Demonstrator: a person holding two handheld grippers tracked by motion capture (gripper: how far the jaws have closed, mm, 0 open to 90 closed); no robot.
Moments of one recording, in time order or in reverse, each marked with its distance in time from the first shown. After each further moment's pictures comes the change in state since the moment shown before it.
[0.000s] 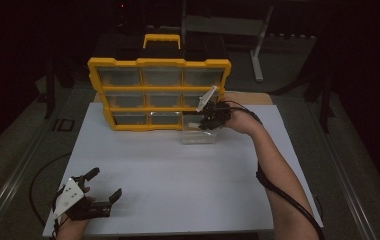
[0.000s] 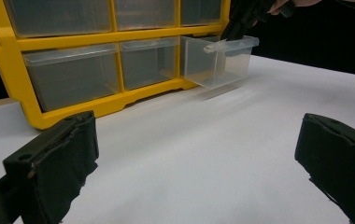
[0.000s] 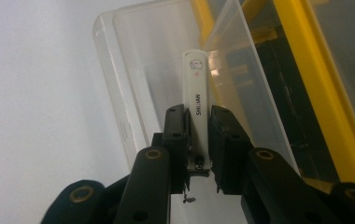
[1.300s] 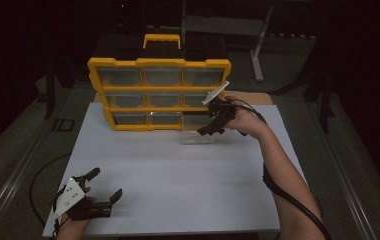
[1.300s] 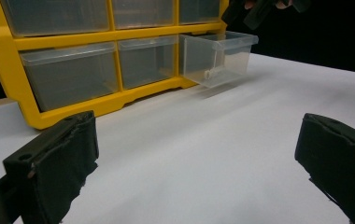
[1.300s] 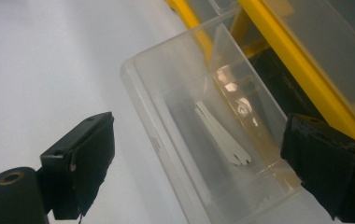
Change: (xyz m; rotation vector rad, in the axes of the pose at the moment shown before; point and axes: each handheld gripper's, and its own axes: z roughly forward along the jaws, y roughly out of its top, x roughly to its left) left arm -0.001 0.000 0.001 0.007 -0.004 0.008; right arm 0.005 -0.009 -0.020 -0.136 0.036 0.226
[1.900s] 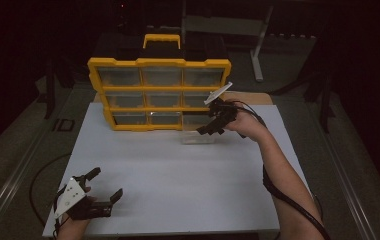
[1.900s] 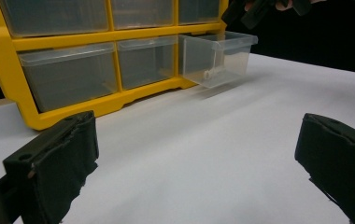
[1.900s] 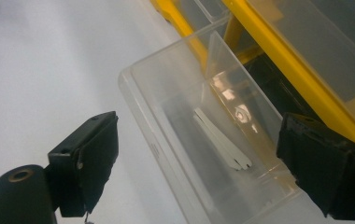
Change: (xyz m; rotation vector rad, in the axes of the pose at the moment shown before) left arm 0.000 0.001 0.001 0.002 -0.003 0.002; right arm 0.002 -0.005 -0.001 -0.064 -0.010 0.030
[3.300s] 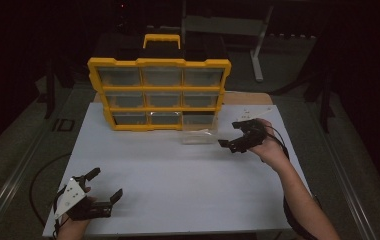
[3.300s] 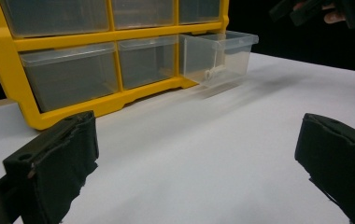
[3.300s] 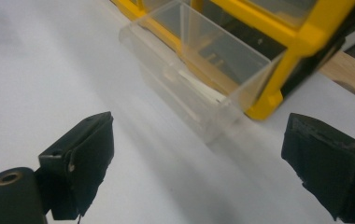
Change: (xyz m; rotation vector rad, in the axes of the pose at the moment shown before) left arm -0.001 0.000 -0.001 0.000 0.005 0.000; right arm 0.032 -0.089 -0.050 -0.210 -0.161 0.125
